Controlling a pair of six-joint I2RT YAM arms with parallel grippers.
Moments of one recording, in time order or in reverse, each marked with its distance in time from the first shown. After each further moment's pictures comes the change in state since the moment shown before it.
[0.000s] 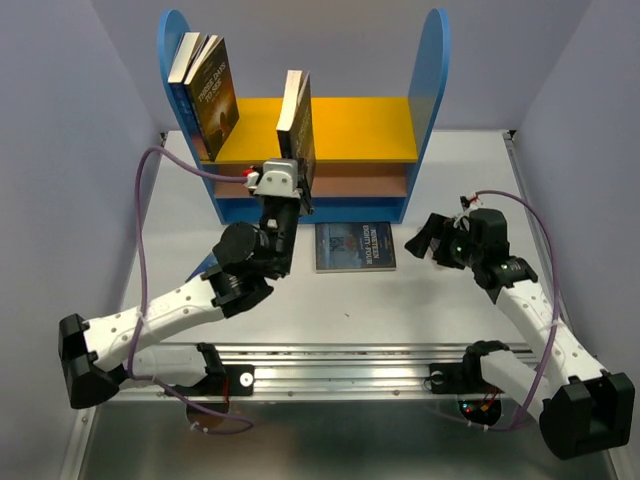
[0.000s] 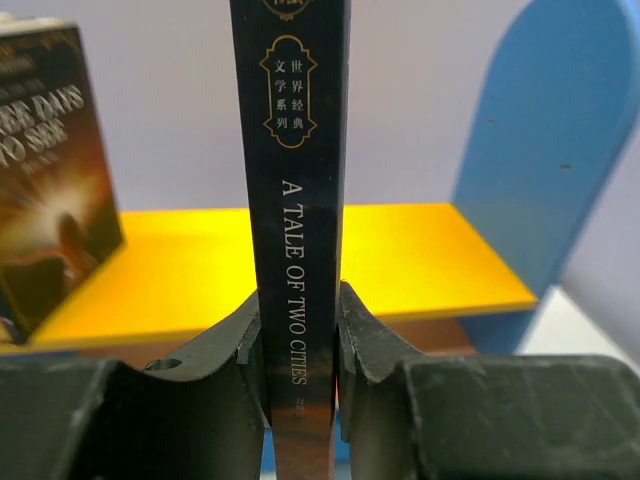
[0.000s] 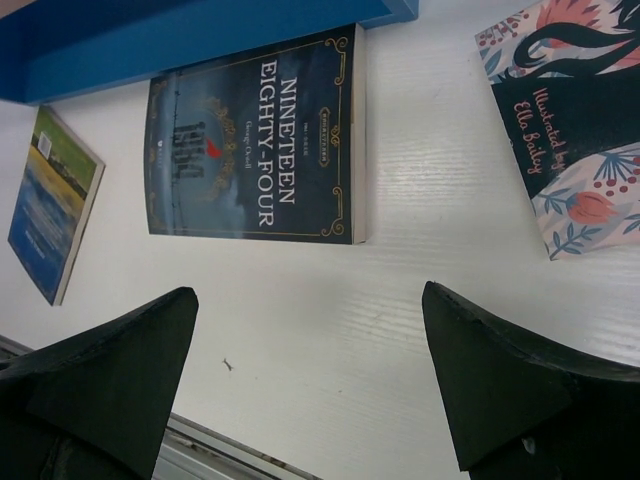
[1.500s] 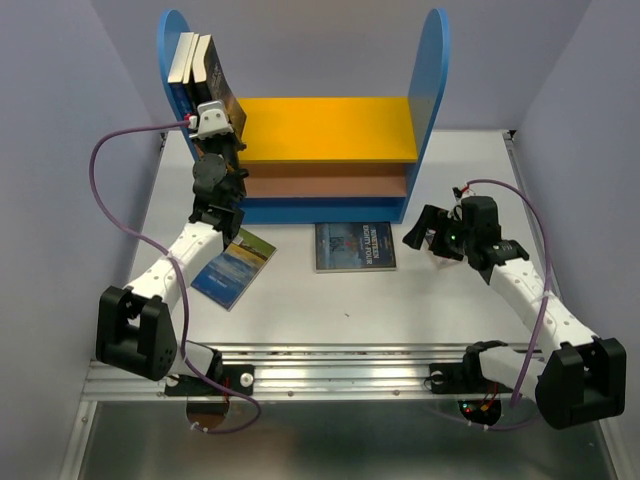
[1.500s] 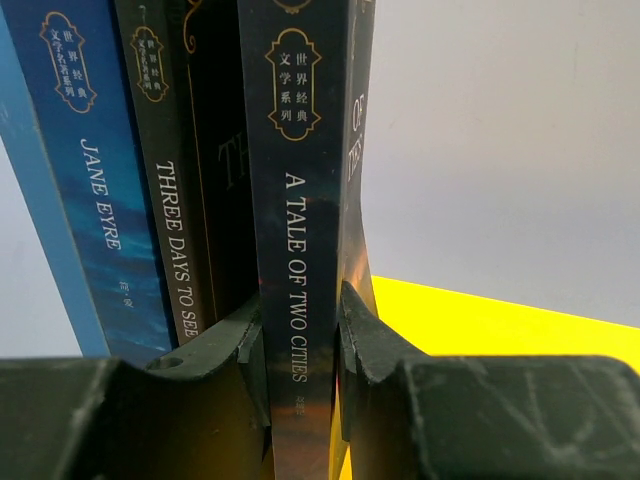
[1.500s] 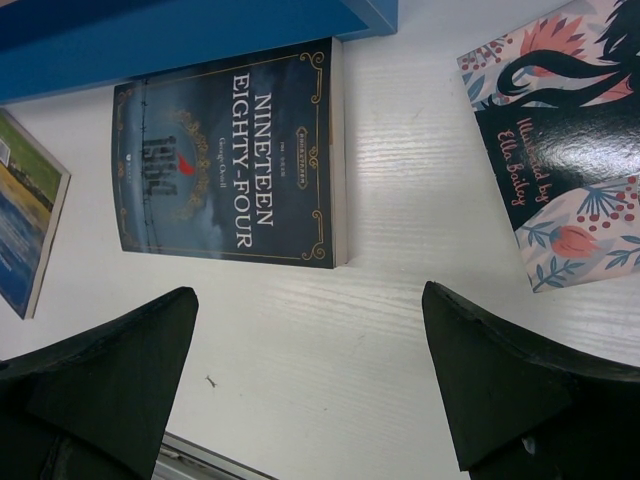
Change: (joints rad) left arm 0.771 0.327 0.016 0.249 0.318 -0.126; right arm 0.000 0.172 0.093 -0.011 0.026 -0.043
